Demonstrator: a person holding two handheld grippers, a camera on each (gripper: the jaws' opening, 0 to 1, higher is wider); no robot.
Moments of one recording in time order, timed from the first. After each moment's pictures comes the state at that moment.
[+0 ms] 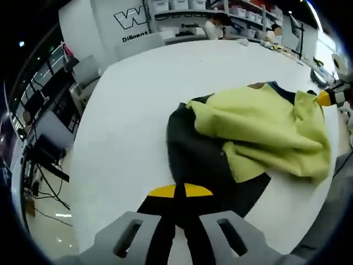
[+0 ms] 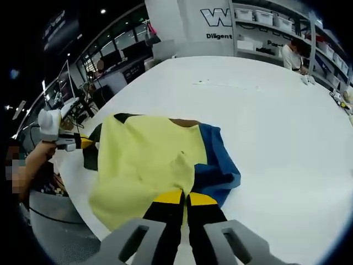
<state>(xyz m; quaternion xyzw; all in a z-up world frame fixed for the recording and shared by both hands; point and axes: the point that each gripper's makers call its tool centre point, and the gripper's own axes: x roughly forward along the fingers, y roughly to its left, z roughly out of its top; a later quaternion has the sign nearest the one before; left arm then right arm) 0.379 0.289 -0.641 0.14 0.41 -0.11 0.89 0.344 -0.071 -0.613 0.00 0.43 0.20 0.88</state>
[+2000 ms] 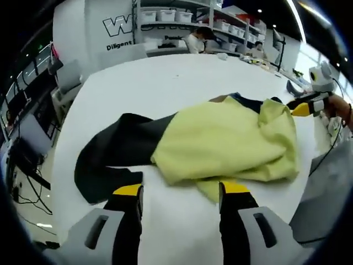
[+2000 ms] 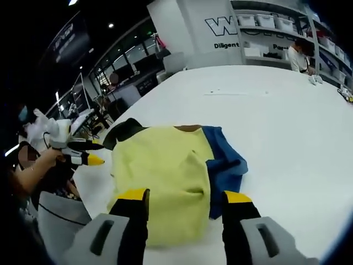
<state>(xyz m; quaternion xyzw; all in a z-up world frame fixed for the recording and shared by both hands) 0.345 0.232 -0.638 0.06 0.40 -0.22 0.89 0.336 -0.054 -0.608 0.05 0.38 0.26 0.88</state>
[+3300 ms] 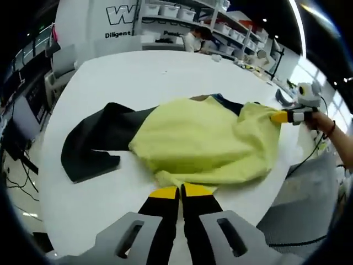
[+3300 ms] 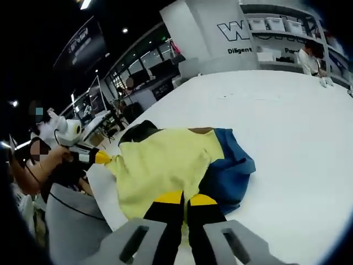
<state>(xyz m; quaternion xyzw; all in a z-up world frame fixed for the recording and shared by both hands) 0.298 0.226 -0.609 0.03 0.43 -0.26 0.87 0.321 -0.051 -0.588 0.08 0.37 0.33 0.87</state>
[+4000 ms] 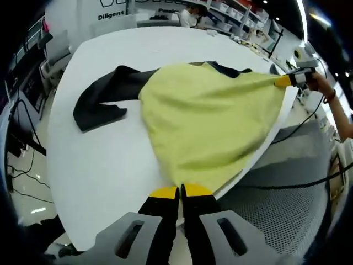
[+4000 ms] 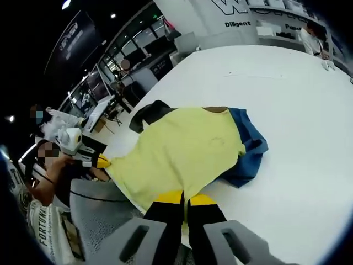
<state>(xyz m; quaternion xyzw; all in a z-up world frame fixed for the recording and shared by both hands) 0.215 0.267 -0.636 0.07 0.52 -0.24 0.82 0.270 -0.042 -0.578 0.06 0.47 0.32 0.82</state>
